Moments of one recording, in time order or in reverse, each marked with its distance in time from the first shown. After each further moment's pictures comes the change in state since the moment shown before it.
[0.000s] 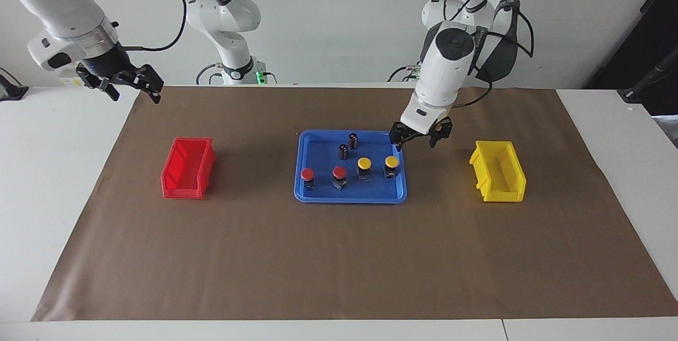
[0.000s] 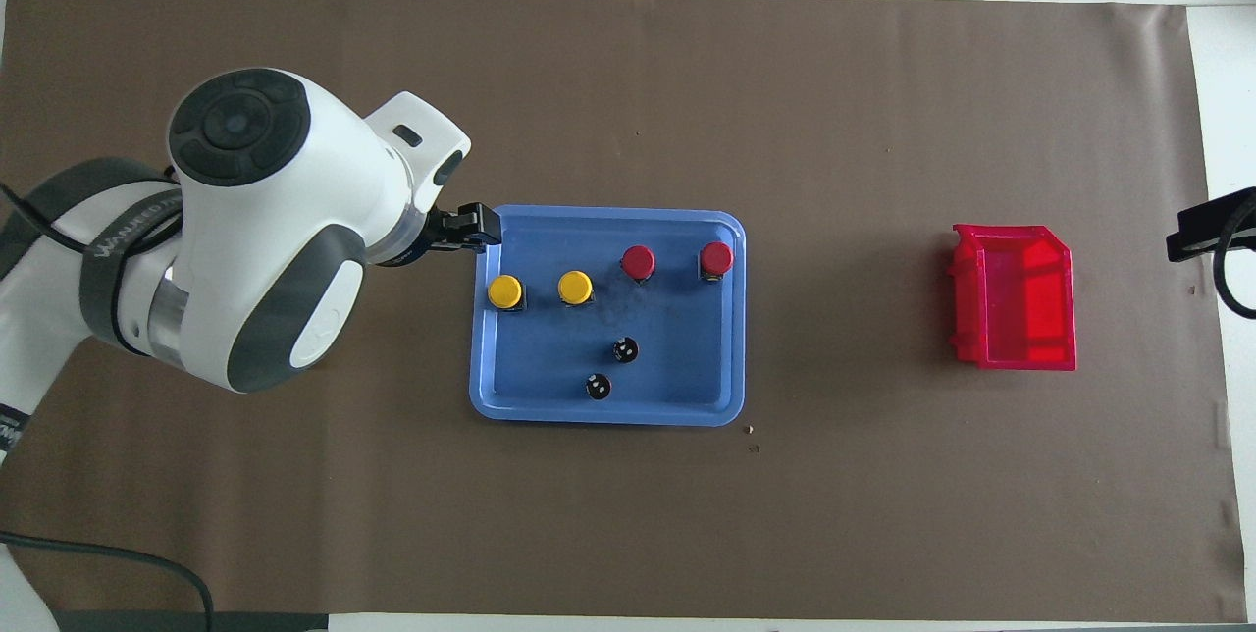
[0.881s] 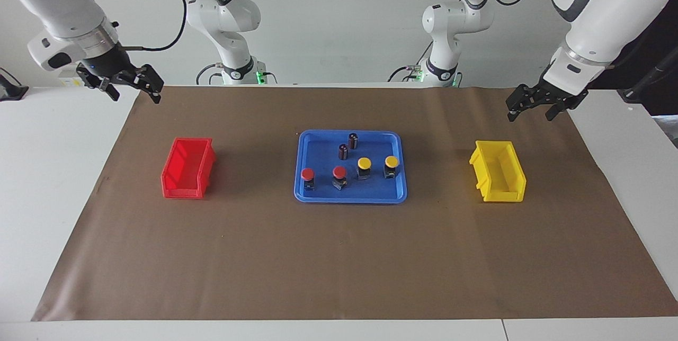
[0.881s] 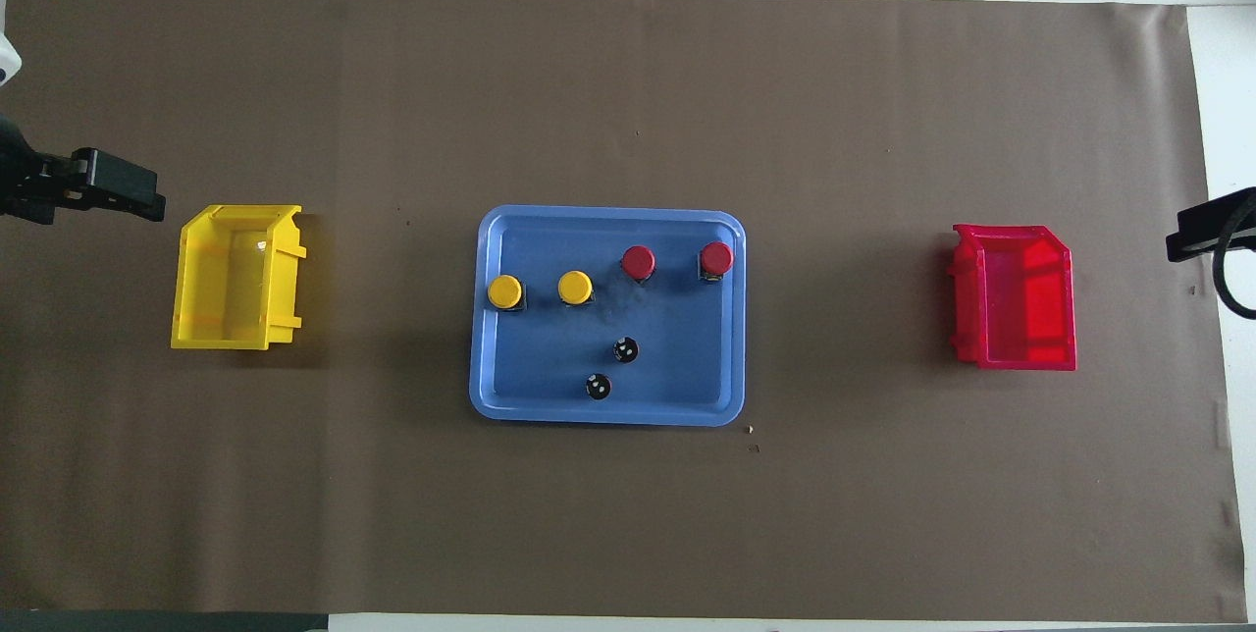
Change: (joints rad) left arm 0.349 -0.068 0.011 0.188 -0.001 -0.313 0.443; right arm 0.000 0.000 0.000 0.000 0.000 0.000 0.000
